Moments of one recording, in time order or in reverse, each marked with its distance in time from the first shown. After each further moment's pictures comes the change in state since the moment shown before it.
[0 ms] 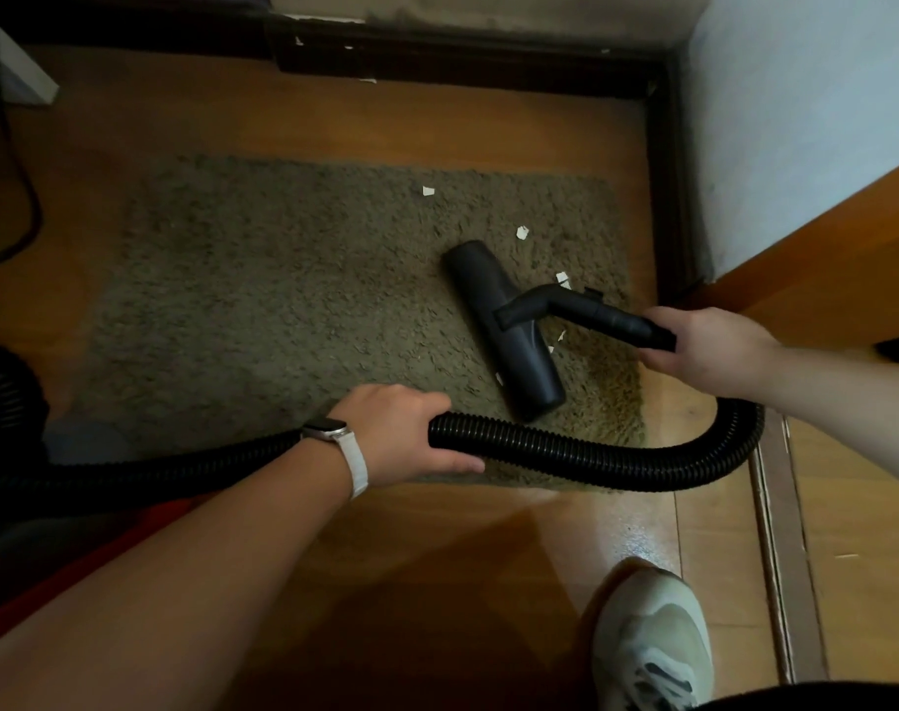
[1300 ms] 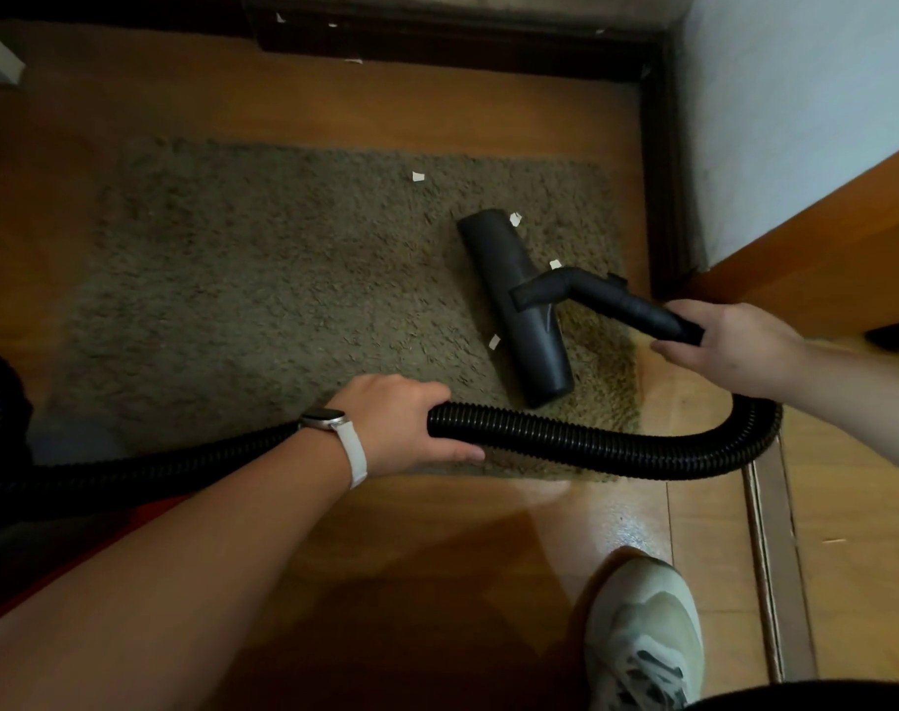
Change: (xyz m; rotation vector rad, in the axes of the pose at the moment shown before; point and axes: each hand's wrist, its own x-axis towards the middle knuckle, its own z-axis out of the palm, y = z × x) left_hand 0.011 0.002 0.005 -0.044 -0.002 0.030; right_hand -0.017 0.028 0.003 0.158 0.070 0.020
